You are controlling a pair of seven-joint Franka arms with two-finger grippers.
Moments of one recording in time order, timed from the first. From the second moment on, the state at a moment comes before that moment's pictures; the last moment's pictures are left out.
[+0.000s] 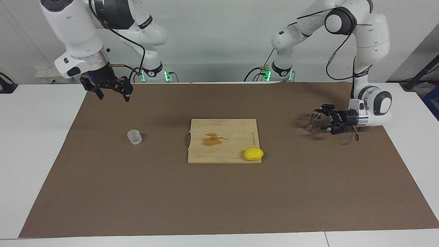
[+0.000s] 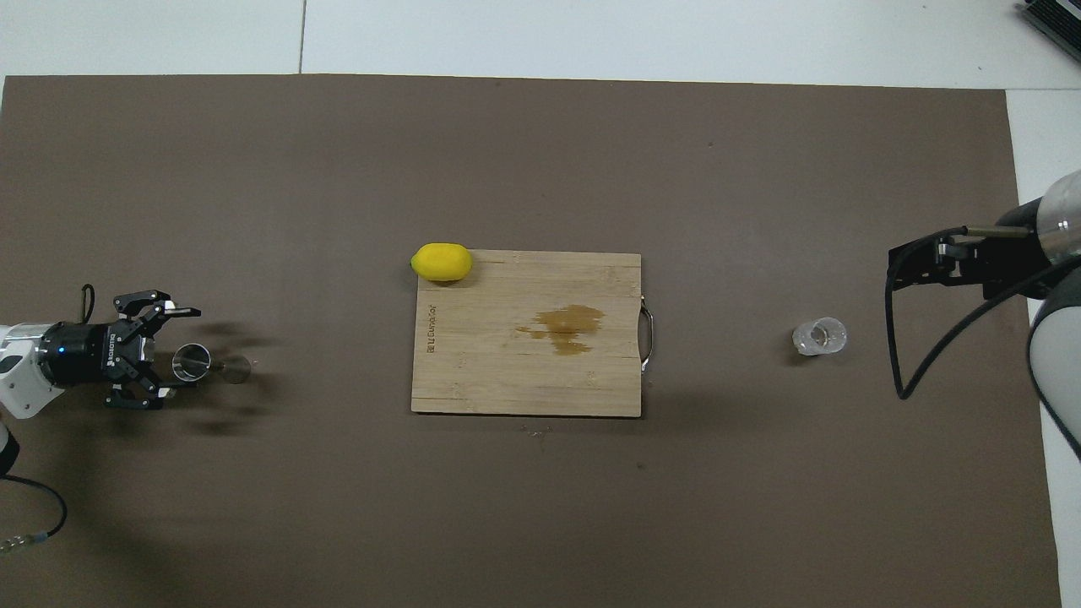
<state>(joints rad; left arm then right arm) 0.47 0.55 0.05 -1.94 -1.16 1.20 2.53 -0.05 -0.01 0.10 -1.65 -0.02 1.60 0.17</state>
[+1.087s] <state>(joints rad) 0.48 0.55 0.07 -1.95 -1.10 1.18 2.53 -0.05 -0.01 0.10 -1.65 -0.02 1.60 0.17</state>
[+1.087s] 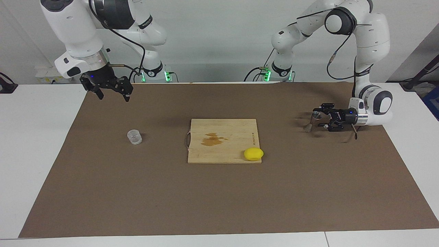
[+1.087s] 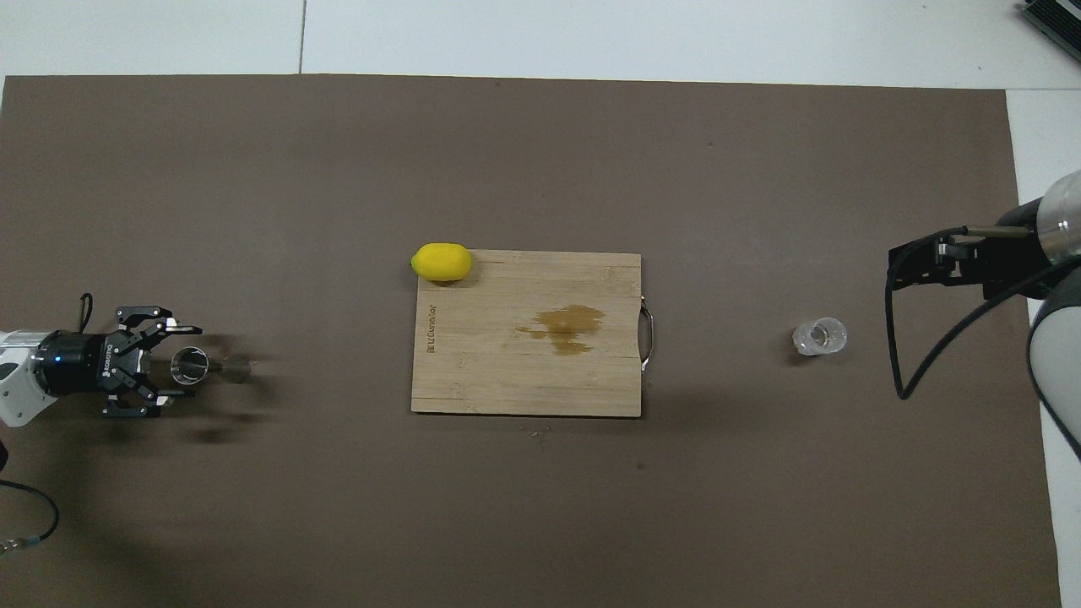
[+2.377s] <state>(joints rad) 0.47 0.55 0.07 -1.95 -1.10 1.18 2.53 -0.05 -0.01 0.10 -1.65 -0.02 1.60 0.17</state>
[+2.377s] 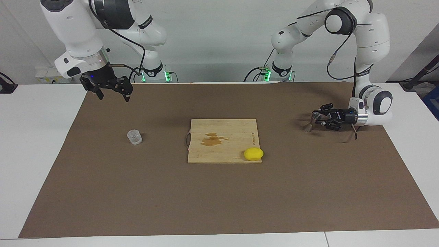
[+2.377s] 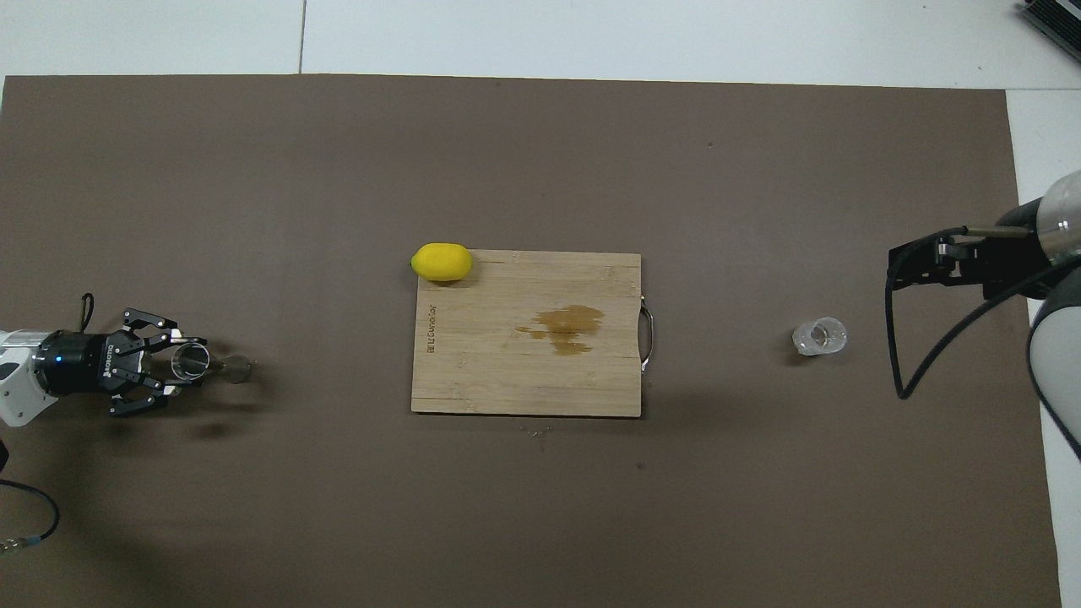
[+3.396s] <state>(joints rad) 0.47 0.55 0.07 -1.94 -1.10 1.18 2.52 -0.05 -0.01 0.10 -1.65 -0.02 1.60 0.17</state>
